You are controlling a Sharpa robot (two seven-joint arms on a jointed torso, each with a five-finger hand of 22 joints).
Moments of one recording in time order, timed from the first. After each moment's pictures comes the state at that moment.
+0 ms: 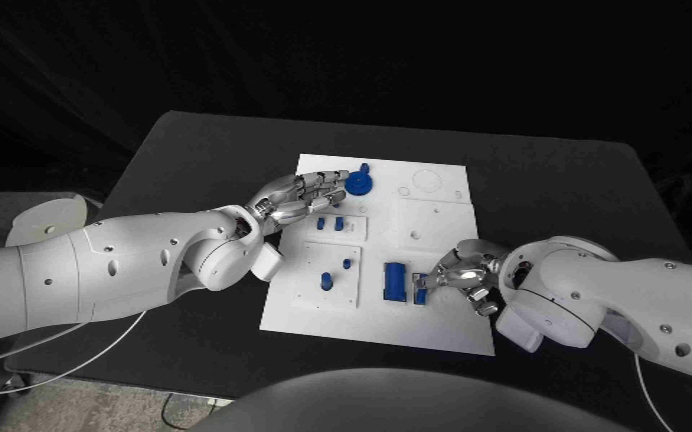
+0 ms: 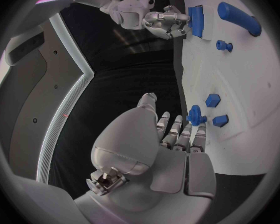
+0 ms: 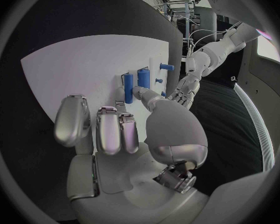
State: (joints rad) left arm 1.11 -0.87 -0.23 1.51 -0.27 -0.13 0.45; left_hand 1.48 0.24 -0.18 0.25 0.56 0.33 0.11 0.11 0.05 0.10 0.17 0.42 0.05 0.09 0.20 0.05 0.02 0.09 0.11 0.30 0.06 0.14; right arm 1.15 -0.94 -0.21 1.86 -0.76 -0.26 -0.62; right_hand 0.99 -0.03 0.39 0.04 0.42 0.87 0.06 0.43 0.67 1.47 -0.03 1.57 1.31 1.47 -0.09 1.39 1.28 0.08 1.46 0.03 1.14 1.31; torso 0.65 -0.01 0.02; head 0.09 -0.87
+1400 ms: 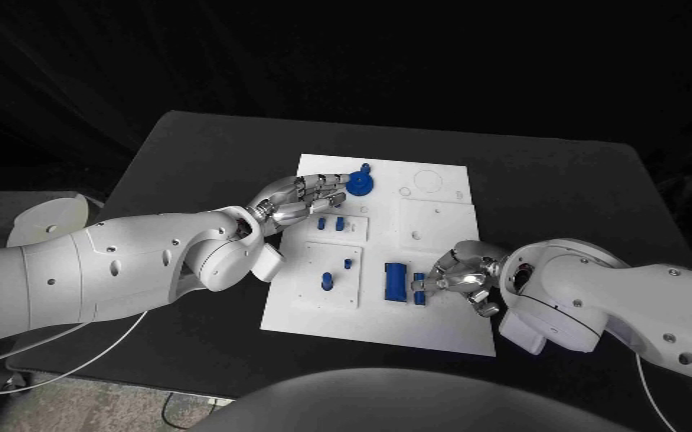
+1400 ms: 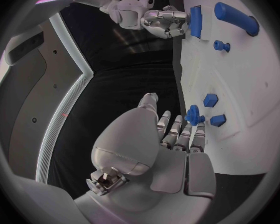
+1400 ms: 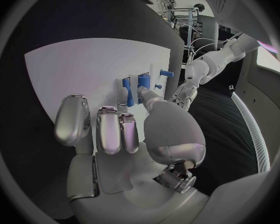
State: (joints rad) left arm 1.10 -0.87 -0.23 1.51 -0.27 -0.13 0.45; left_hand 1.49 0.24 -0.17 0.23 0.57 0.36 0.14 0.13 0.05 0.11 0.16 0.42 0.05 0.09 0.20 0.05 0.02 0.08 0.11 0.29 0.06 0.14; right arm 1.15 -0.95 -0.21 1.88 -0.84 -0.22 -0.59; right_hand 1.01 -0.03 0.21 0.09 0.30 0.83 0.03 0.62 0.81 1.47 -0.03 1.57 1.31 1.47 -0.09 1.39 1.30 0.08 1.45 0.02 1.13 1.31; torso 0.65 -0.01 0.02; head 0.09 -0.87
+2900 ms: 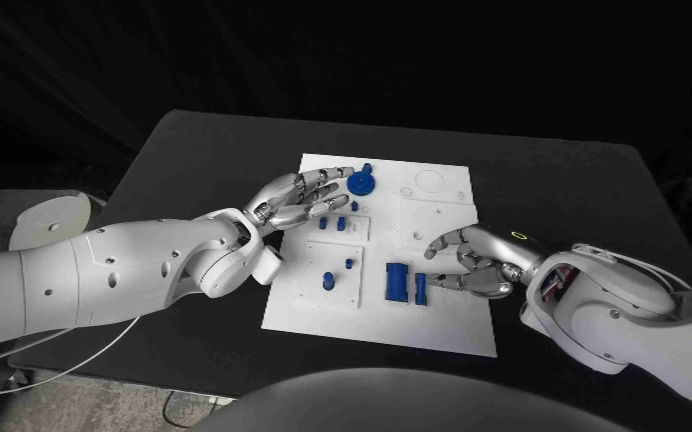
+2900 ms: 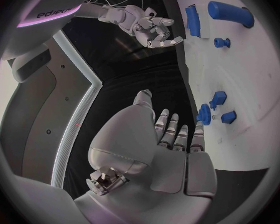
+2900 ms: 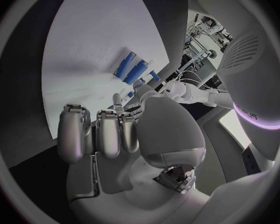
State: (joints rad) left arm 1.09 -0.89 -0.23 1.53 -0.41 -0.23 0.60; left_hand 1.40 0.16 -0.24 0.29 0.49 0.37 0.04 0.12 0.05 0.12 0.02 0.36 0.04 0.02 0.04 0.01 0.01 0.17 0.06 0.16 0.03 0.08; right arm 1.10 -1.05 -0.21 1.89 -1.45 -0.34 -0.20; right_hand 1.18 -0.07 0.17 0.14 0.23 0.79 0.08 0.22 0.38 1.47 -0.02 1.57 1.31 1.47 -0.09 1.47 1.31 0.06 1.47 0.02 1.36 1.31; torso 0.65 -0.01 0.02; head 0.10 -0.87
